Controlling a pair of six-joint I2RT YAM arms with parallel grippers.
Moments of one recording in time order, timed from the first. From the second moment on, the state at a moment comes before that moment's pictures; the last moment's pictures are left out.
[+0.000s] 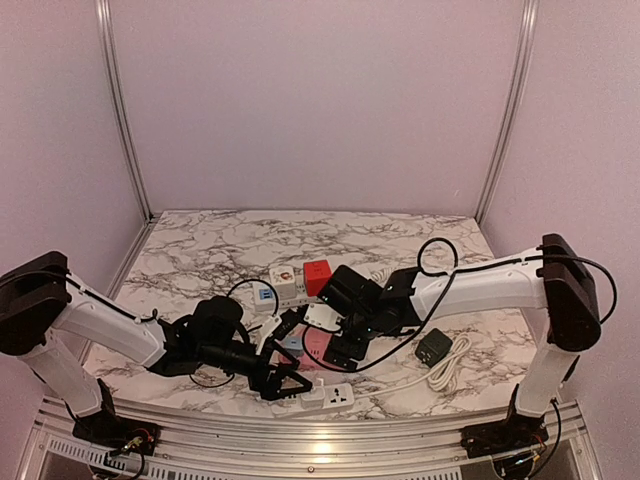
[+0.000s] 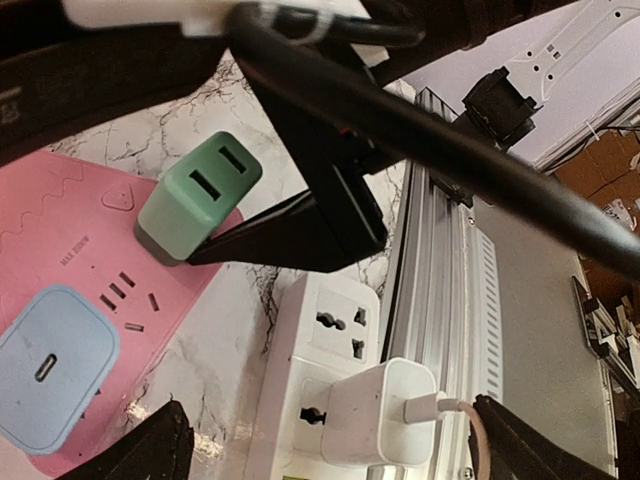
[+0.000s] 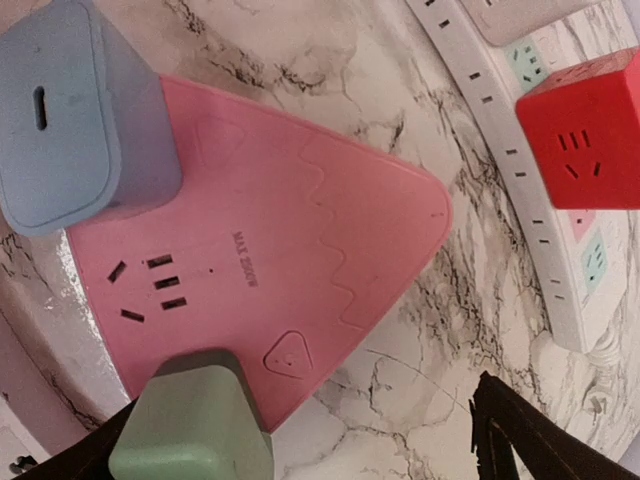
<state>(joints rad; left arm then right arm) -1.03 1.58 0.53 0.54 0.50 -0.37 1.07 1.77 1.17 -0.53 0.21 -0.25</state>
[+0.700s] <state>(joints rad) -0.99 1.60 0.56 0.54 0.44 -0.36 1.02 1.81 1.23 -0.52 0.32 -0.32</state>
